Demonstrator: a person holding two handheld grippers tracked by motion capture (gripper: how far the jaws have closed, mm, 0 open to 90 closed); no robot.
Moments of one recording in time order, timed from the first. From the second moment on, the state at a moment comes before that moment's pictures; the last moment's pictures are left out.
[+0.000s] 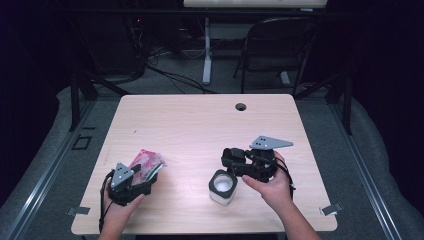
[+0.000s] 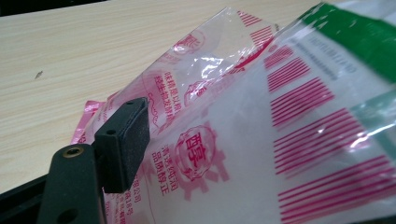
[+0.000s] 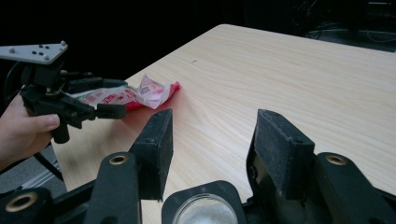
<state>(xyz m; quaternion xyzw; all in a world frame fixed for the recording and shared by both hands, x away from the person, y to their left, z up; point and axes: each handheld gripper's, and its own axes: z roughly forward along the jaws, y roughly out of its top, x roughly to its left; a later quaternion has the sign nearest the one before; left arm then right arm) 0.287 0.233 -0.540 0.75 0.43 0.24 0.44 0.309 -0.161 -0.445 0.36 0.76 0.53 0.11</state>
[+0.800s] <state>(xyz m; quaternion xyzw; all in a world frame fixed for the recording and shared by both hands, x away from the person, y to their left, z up) 0.279 0.216 -0.538 0.76 0.42 0.24 0.44 0.325 -0.189 -0.470 0.40 0.77 0.47 0.14</state>
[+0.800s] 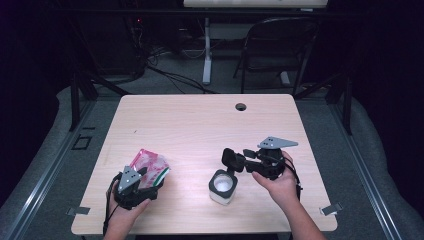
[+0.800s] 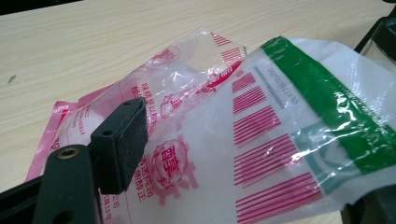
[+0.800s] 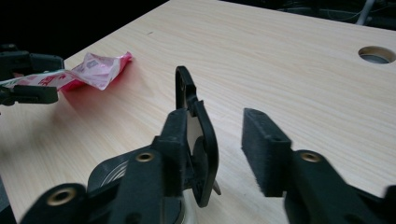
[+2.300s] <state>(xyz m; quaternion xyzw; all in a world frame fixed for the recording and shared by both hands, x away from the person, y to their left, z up) 0.264 0.177 -0.530 0.77 0.39 0.24 0.44 0.297 -0.165 -0.466 0.34 0.81 0.43 0.21</state>
